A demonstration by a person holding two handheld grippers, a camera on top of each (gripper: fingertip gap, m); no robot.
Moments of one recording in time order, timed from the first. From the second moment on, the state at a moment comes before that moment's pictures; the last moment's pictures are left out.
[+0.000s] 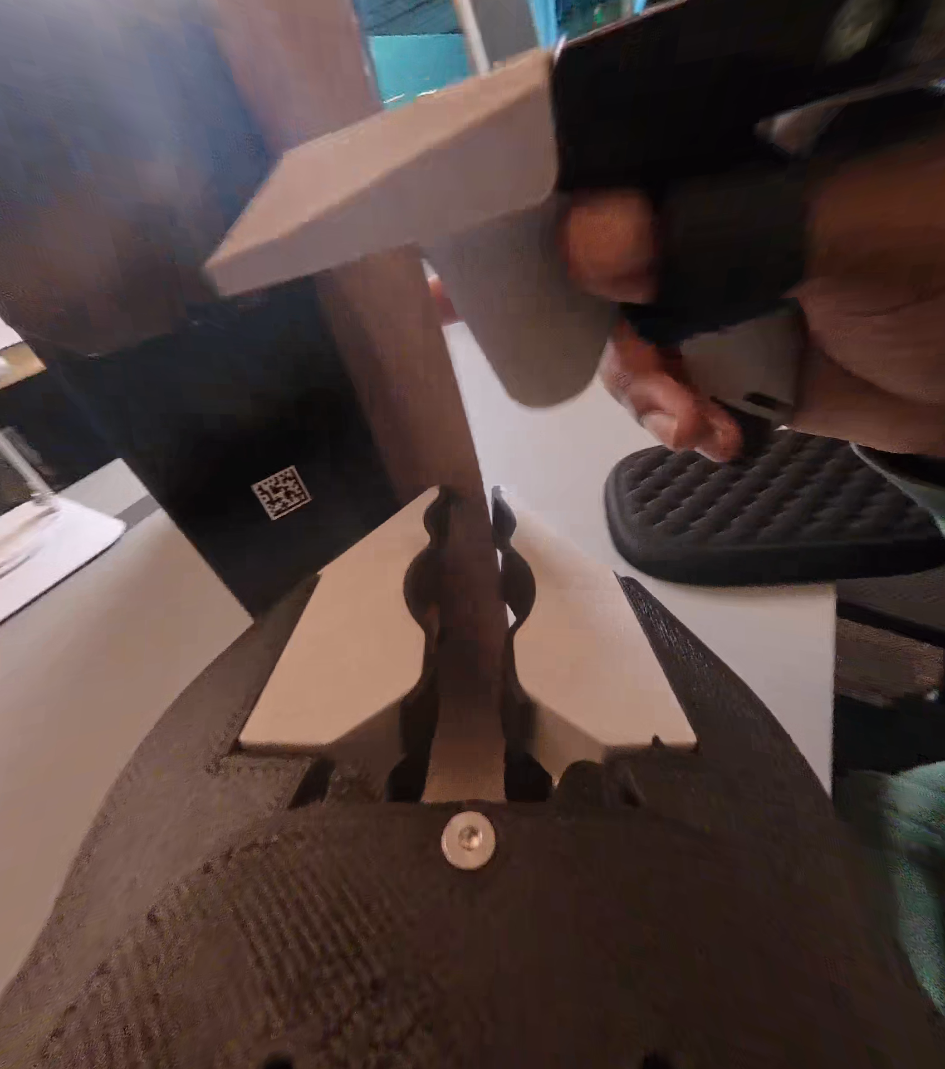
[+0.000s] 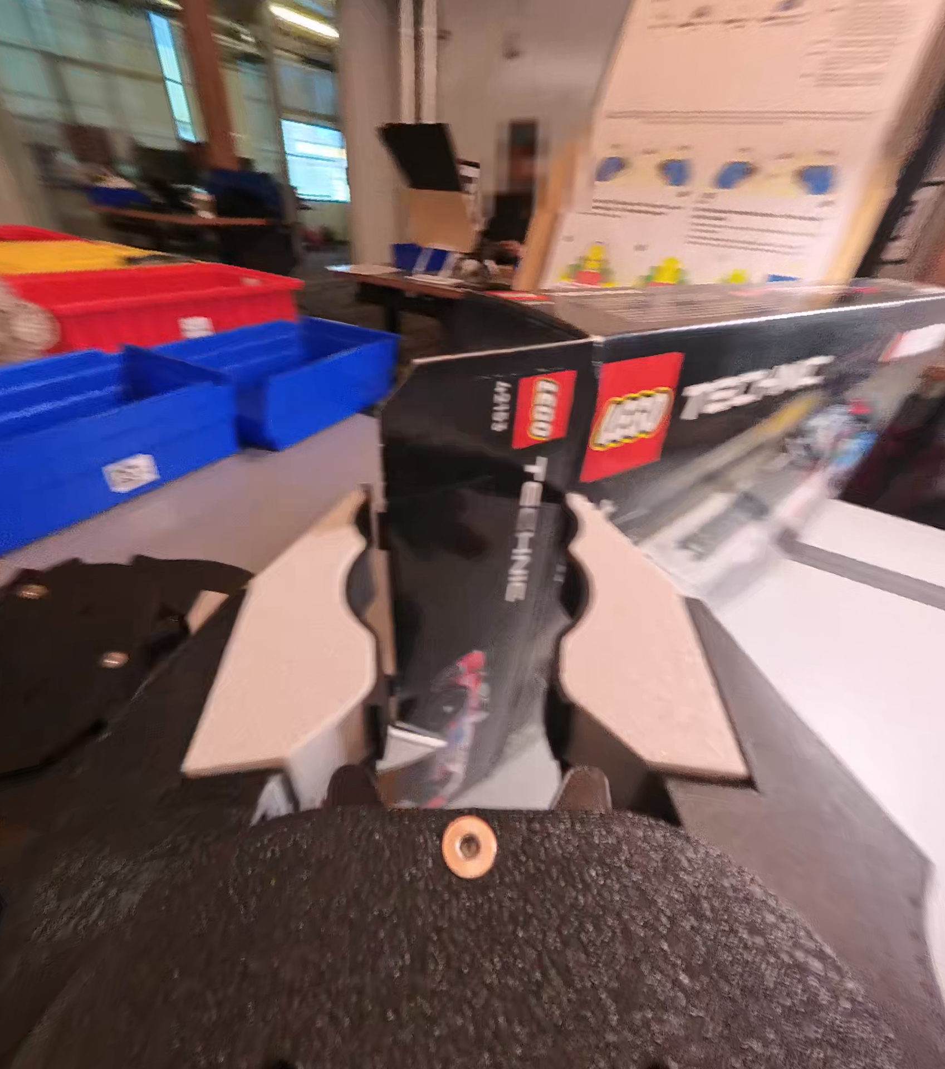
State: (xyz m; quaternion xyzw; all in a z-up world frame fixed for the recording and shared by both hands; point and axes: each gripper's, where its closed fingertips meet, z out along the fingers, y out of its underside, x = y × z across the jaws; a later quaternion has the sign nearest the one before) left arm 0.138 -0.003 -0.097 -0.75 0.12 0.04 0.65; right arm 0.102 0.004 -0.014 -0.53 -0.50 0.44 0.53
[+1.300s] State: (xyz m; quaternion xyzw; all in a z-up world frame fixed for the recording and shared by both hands) left arm 0.159 0.086 0.061 -0.71 0.44 0.14 0.54; right arm 0.160 0.110 -0.062 -0.46 -0.62 0.44 0.46
